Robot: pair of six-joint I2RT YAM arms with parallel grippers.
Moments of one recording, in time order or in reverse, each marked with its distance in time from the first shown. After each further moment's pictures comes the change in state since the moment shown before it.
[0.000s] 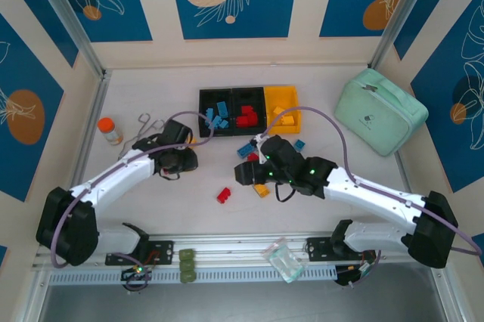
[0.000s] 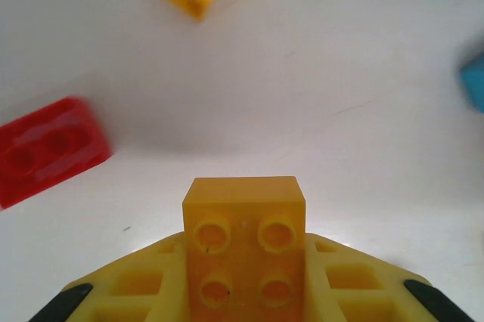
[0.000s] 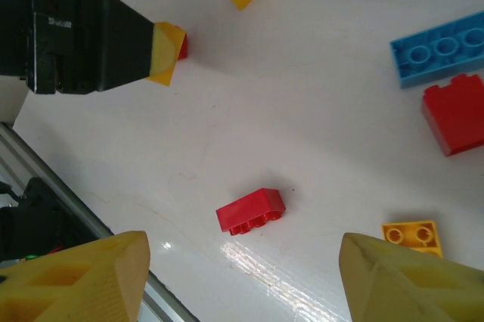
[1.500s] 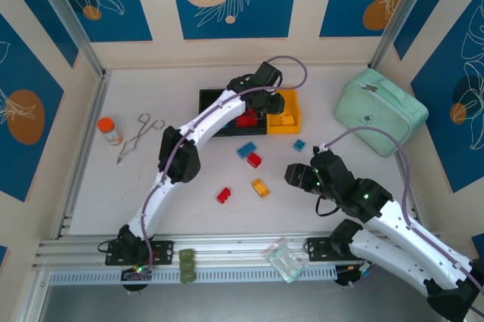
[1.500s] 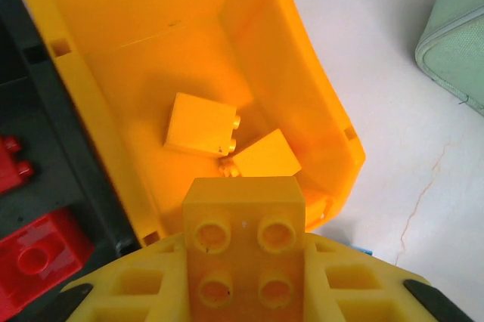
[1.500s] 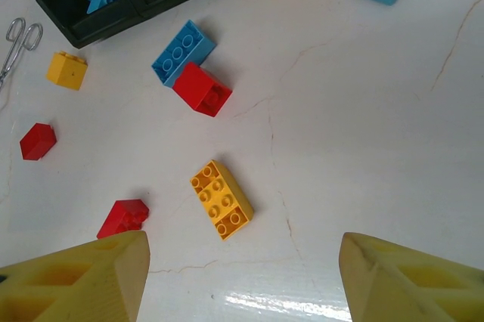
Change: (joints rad) left arm -0.226 1.153 1.595 -0.218 0.089 0.168; right arm -0.203 -0.476 -0.158 -0.396 0.180 0.240
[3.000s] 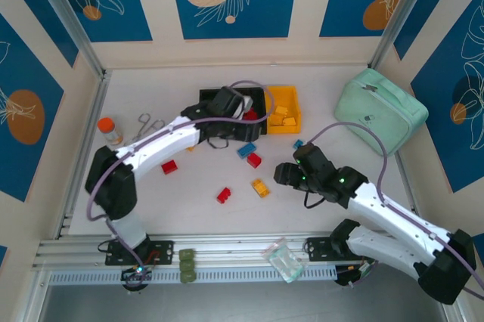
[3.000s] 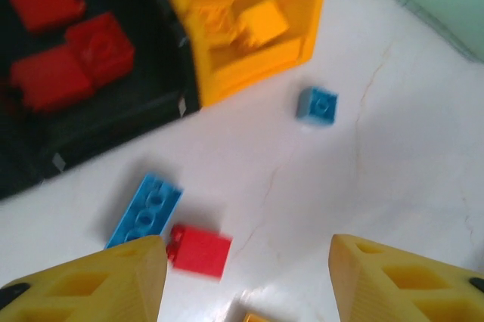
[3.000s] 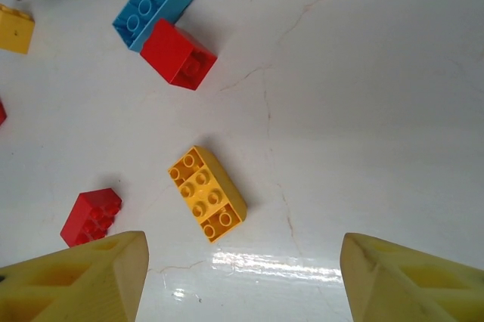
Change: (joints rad) left arm 0.026 -0.798 -1.115 0.316 0.051 -0.025; right arm -0.005 0.265 -0.003 0.127 -0.085 -0.030
